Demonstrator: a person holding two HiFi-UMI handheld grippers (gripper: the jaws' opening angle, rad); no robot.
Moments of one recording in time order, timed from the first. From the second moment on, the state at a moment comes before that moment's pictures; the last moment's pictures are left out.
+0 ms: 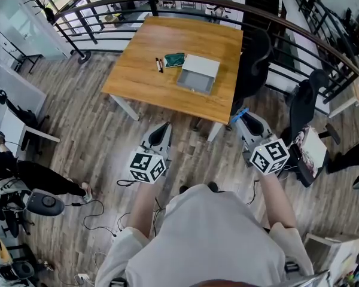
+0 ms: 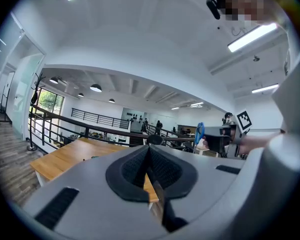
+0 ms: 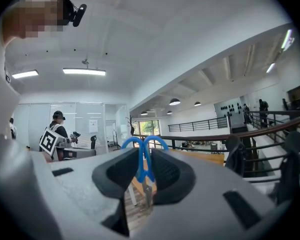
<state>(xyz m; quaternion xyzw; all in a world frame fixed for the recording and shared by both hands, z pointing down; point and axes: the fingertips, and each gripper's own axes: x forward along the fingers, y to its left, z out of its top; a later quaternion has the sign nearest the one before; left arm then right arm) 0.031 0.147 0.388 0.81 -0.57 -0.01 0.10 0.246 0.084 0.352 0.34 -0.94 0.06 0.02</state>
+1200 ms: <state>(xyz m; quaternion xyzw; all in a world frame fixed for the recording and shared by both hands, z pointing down) -0.033 0.128 0.411 0.83 -0.54 0.00 0.12 0.180 0.070 0.376 0.36 -0.93 0.08 0.02</state>
